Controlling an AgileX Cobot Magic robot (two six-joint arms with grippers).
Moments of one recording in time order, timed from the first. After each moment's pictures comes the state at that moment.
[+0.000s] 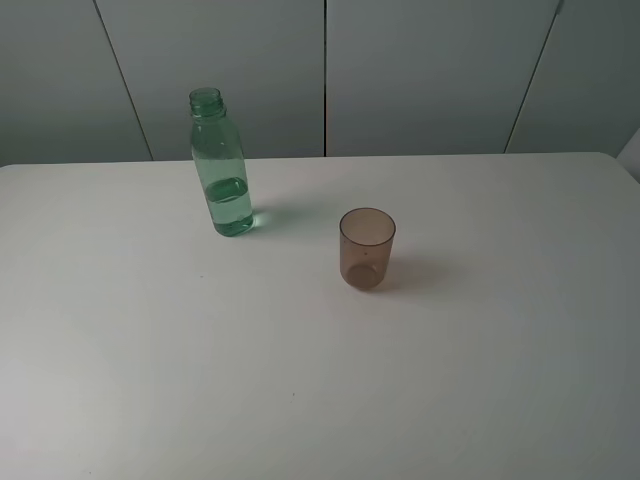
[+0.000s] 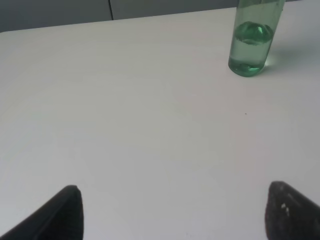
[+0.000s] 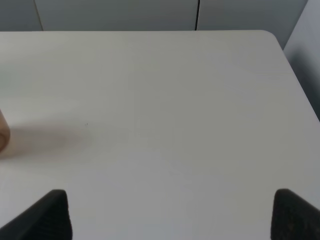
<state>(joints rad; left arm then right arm) -0.07 0.00 -0.52 -0.03 1.09 0.03 -0.03 0.00 -0.50 -0.04 1.10 -0.01</state>
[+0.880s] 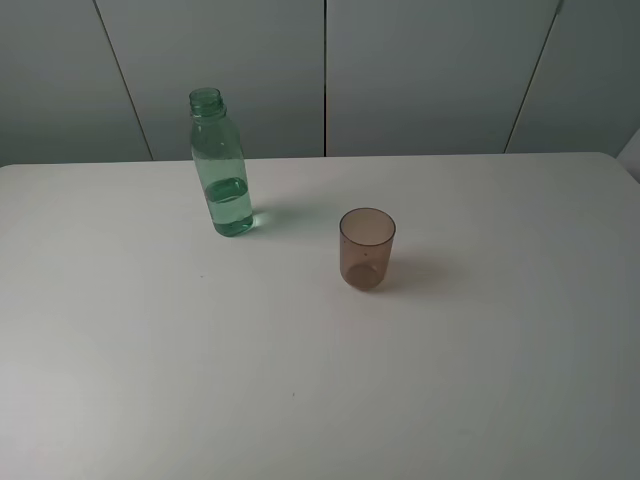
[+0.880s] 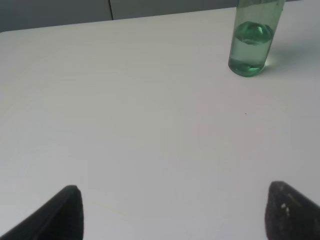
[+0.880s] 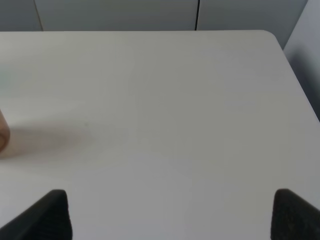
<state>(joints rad) -0.07 0.00 -0.52 -0.03 1.09 0.03 -0.03 0.00 -0.50 -0.04 1.10 -0.01</state>
